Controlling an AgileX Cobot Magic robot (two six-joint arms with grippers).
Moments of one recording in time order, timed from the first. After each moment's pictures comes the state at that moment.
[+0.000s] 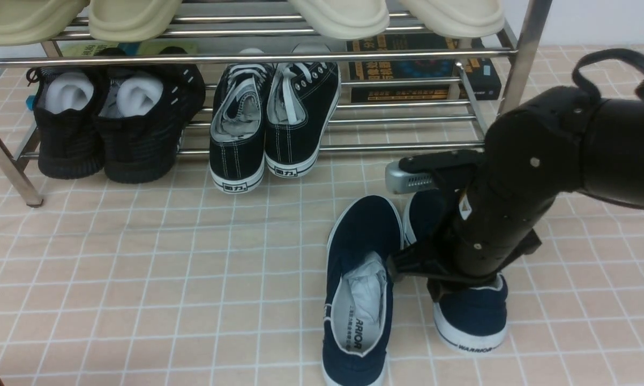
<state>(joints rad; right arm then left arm) 0.64 1.71 -1.22 0.10 0.89 0.38 0.05 -0.01 0.02 0.20 0.40 -0.29</state>
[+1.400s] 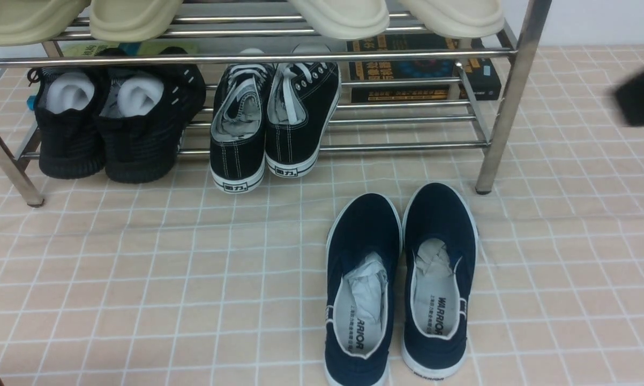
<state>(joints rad) 0.64 1.03 -1.50 0.09 1.25 0.07 0.05 -0.01 0.02 0.20 0.40 -0.29</state>
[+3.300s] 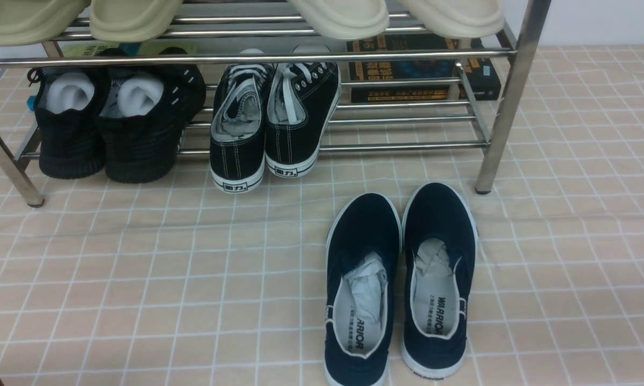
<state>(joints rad) 0.31 0.22 -0.20 0.07 0.20 0.07 0.05 -0.01 0.02 0.20 0.40 -0.29</state>
